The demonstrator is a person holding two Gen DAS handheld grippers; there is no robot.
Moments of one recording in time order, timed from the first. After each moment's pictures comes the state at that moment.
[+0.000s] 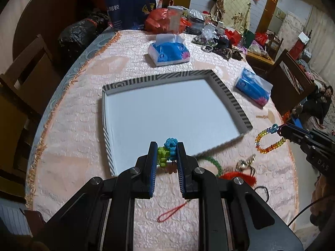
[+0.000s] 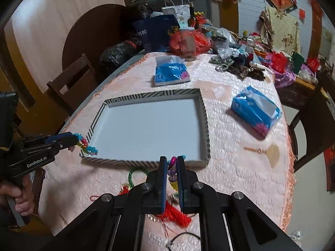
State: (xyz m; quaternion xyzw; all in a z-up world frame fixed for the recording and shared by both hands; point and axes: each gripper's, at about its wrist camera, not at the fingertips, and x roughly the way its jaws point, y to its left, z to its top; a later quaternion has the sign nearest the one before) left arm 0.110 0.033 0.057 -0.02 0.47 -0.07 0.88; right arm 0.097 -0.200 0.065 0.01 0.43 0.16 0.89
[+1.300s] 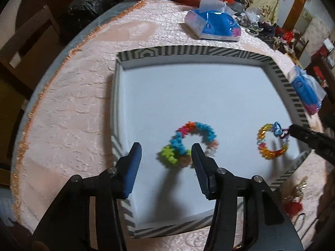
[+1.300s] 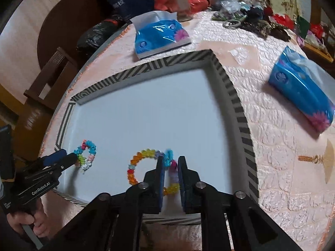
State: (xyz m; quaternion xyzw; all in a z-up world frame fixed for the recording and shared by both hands) left arm 0.191 0.078 -0.051 -0.03 0.53 0.00 0.85; right arm 0.216 -0.168 -0.041 0.08 0.52 0.15 0.83
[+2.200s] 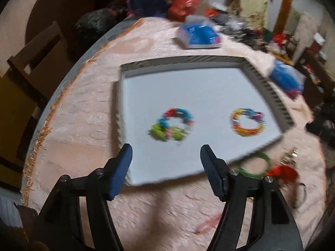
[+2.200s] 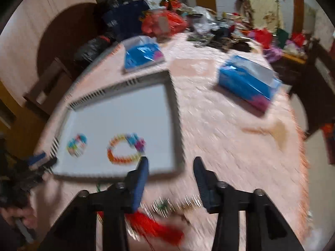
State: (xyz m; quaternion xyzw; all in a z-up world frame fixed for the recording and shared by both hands) left arm 0.106 0.069 -0.012 -0.01 0.47 -0.03 0.88; right arm 0.123 -0.218 0.000 0.05 0.48 0.09 0.87
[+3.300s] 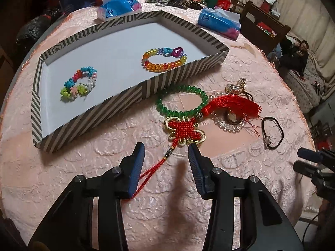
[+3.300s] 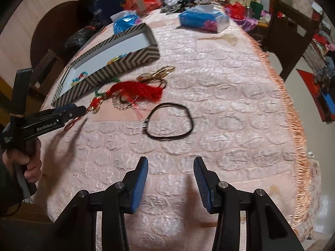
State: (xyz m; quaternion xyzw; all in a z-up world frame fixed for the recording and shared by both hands) left arm 0.062 -0.013 -0.058 0.06 0.51 -0.20 0.83; right arm -0.064 -0.237 -0.048 0.10 0.52 0.05 0.85
